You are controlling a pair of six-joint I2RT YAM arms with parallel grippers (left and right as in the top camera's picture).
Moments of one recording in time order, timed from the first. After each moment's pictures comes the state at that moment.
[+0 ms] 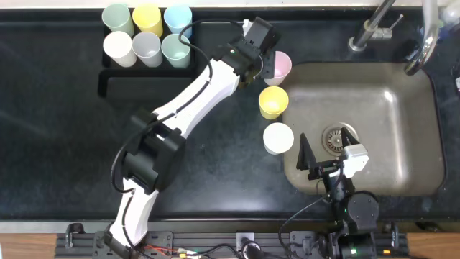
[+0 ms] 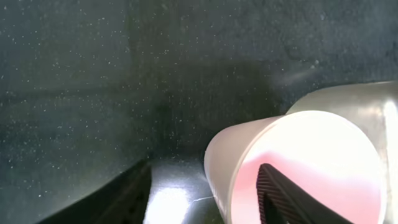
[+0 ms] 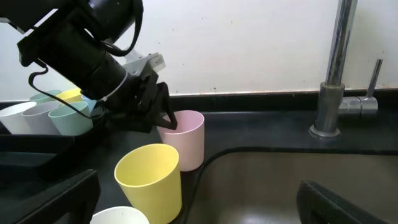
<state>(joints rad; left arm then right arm) -0.64 2.24 1.91 -0.64 -0.07 -0.55 0.12 0.01 0.02 -0.01 -0.09 0.15</state>
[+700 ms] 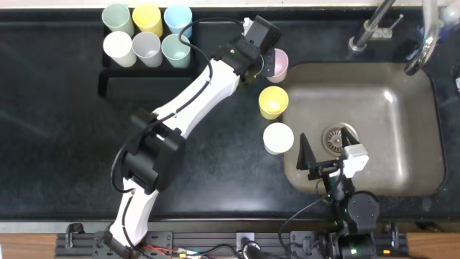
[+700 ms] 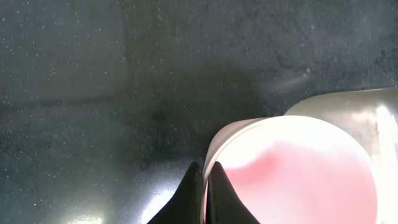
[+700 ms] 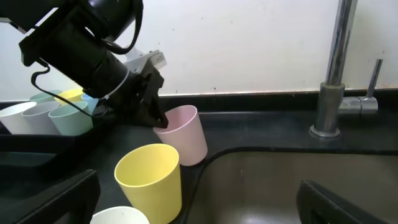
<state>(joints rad) -0.64 2.24 1.91 -0.62 -0.07 -0.55 0.12 0.01 0.02 -0.01 -0.09 0.15</state>
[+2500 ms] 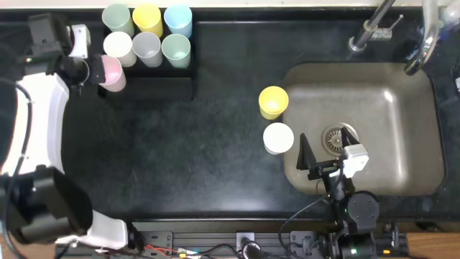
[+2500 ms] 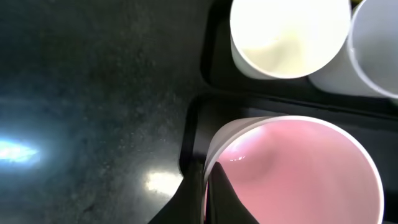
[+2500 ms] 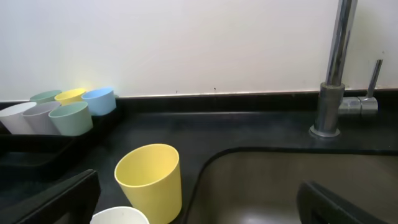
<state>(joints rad) 0.21 1.72 1.46 -0.82 0.00 0.06 0.12 0.01 0.02 -0.01 -0.09 0.15</state>
